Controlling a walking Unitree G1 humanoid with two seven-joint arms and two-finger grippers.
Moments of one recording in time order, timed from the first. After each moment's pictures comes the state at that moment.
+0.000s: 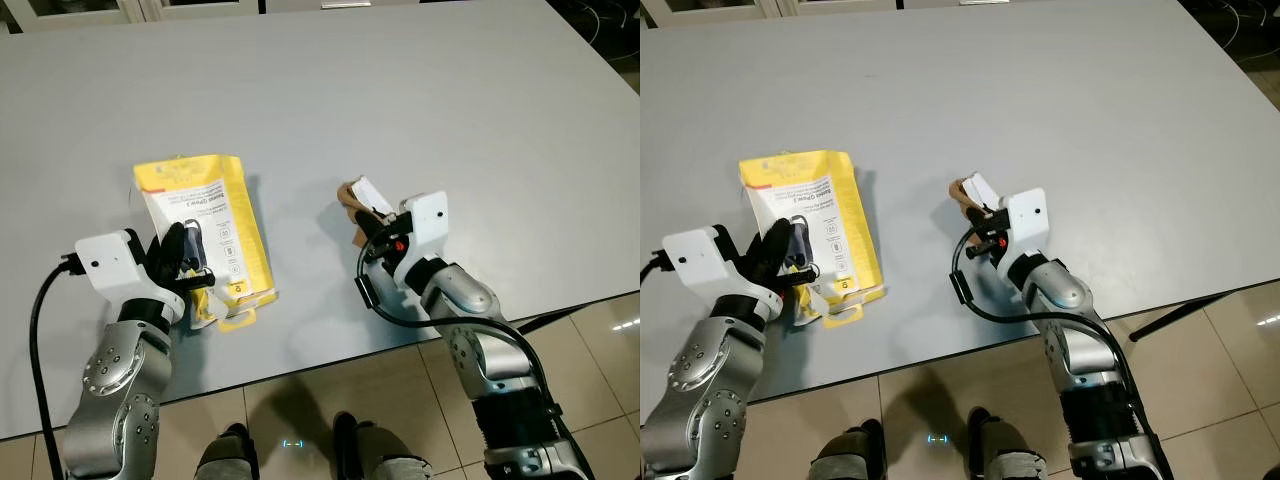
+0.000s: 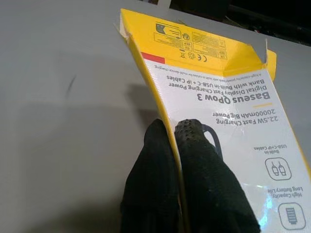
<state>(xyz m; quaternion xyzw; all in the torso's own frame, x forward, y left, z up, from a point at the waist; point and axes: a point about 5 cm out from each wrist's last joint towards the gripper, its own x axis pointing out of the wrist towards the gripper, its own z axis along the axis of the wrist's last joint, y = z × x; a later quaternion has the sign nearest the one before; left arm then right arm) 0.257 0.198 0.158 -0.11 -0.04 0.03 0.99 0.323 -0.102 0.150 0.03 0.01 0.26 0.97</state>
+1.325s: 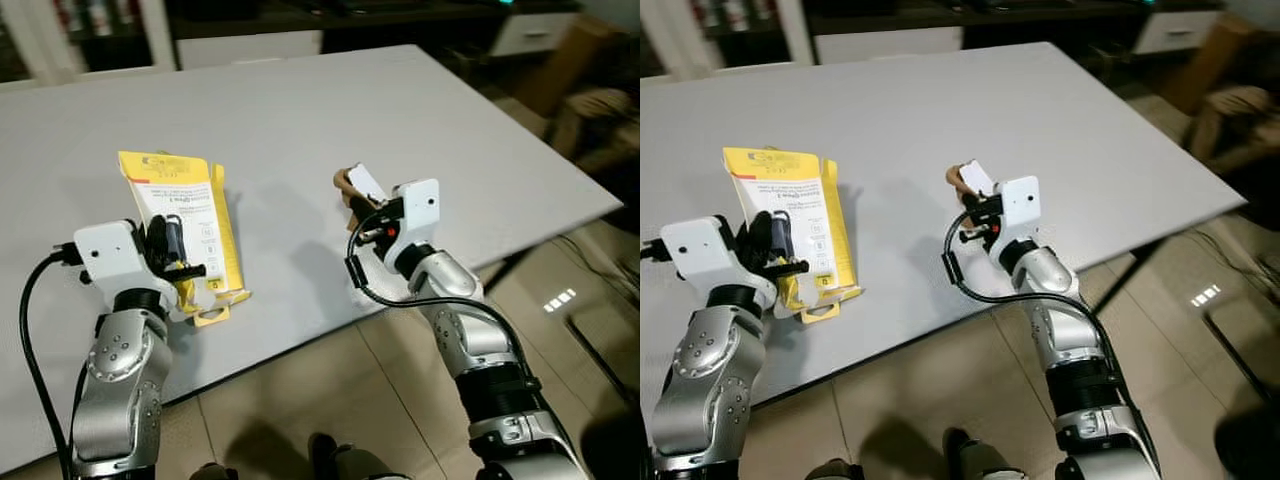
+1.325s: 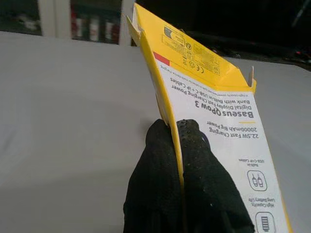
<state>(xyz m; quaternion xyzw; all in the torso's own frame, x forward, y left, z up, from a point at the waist) 0.268 0.204 0.156 -0.05 -0.04 0.09 0.99 0.341 -0.092 0.152 0.05 -0.01 0.24 0.97</state>
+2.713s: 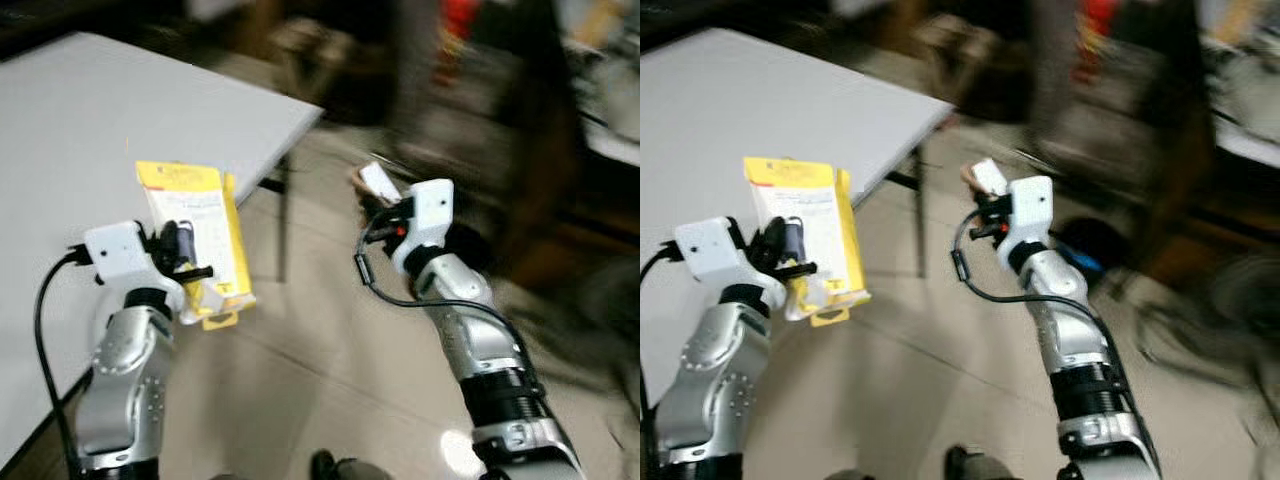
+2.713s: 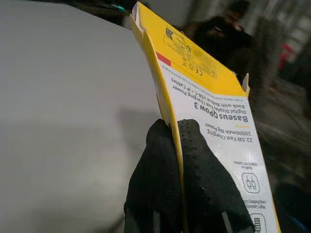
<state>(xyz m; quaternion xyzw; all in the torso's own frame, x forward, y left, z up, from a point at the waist) 0.274 0.202 0.151 -0.08 -0.02 0.07 0.99 0.338 -0.096 0.152 0.06 -0.01 0.22 0.97</state>
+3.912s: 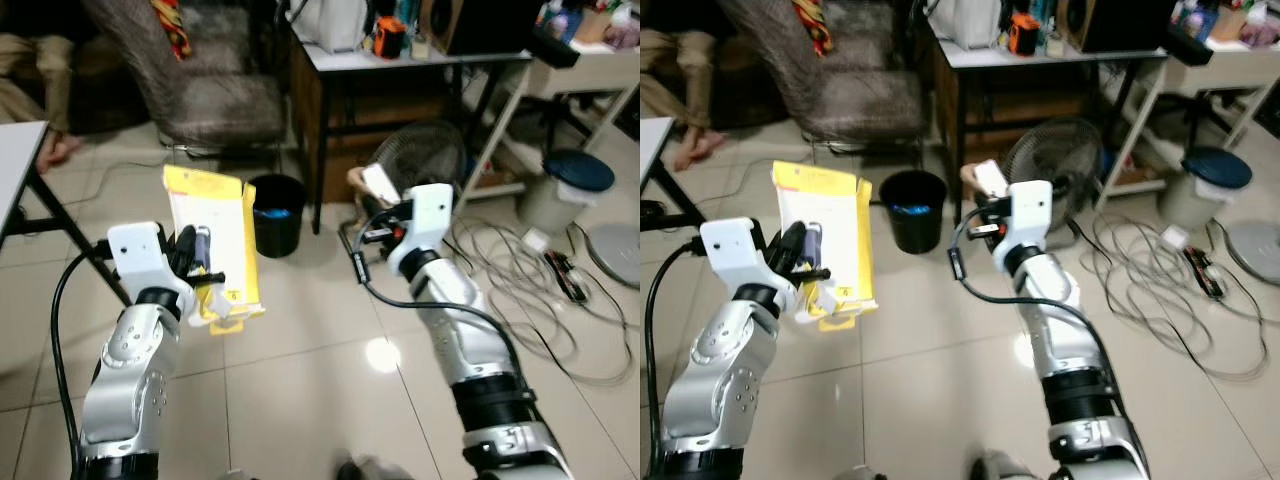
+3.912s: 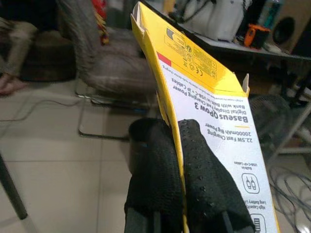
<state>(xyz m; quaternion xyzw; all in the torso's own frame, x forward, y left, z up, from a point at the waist) 0.282 0.196 0.144 -0.07 0.00 0.02 1.00 0.337 -0.089 0.150 0.07 -0.02 0.21 0.98</state>
